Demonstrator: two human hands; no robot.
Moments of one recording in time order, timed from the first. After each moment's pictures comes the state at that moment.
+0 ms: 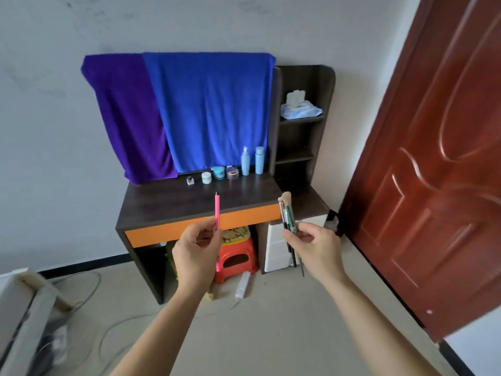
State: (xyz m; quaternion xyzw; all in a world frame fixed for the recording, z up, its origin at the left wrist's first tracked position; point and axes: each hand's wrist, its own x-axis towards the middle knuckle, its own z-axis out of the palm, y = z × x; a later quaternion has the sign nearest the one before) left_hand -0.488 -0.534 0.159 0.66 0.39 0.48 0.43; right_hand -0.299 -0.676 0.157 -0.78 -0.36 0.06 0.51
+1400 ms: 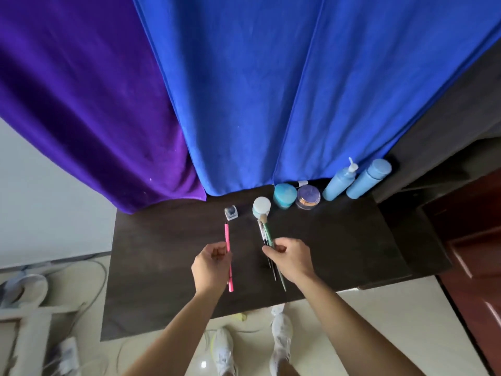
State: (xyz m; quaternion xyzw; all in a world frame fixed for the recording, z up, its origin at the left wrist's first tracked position) left_hand -0.309 0.030 -0.047 0.59 0.62 0.20 0.48; right_hand -0.139 -0.061 -0.046 -0.86 -0.29 0.30 0.30
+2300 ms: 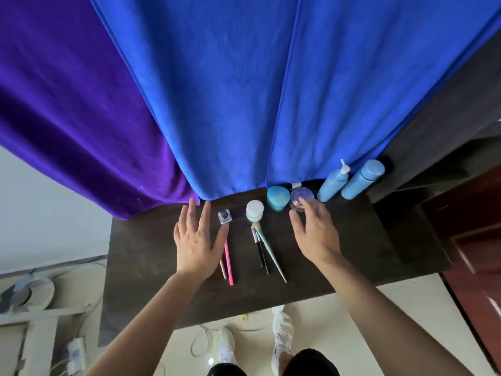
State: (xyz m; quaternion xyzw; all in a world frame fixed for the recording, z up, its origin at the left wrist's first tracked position) left_hand -0.292 0.070 -0.009 0.83 0.49 0.14 0.21; right_hand -0.069 -0.059 -0.005 -0.88 -0.38 0.09 0.25
